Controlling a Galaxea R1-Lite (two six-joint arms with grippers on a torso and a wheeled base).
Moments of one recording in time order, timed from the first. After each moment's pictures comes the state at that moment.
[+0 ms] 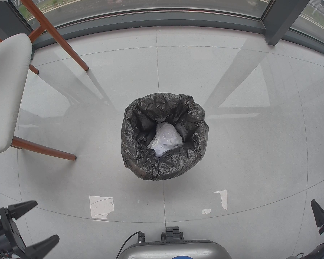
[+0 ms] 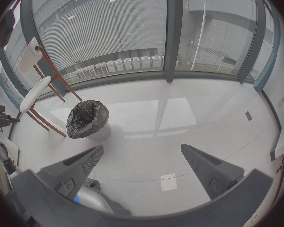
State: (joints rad) left arm 0.19 0.57 -0.16 -0.23 -0.84 0.03; right arm 0.02 0.36 -0.10 -0.11 0.01 0.05
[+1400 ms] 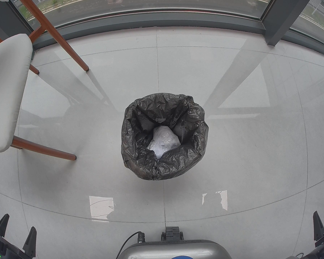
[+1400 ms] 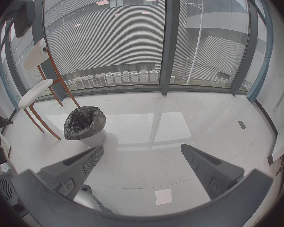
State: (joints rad) left arm -0.02 0.10 -0.02 0.00 0.02 0.00; right arm 0.00 0.01 -0.02 0.00 -0.03 0.01
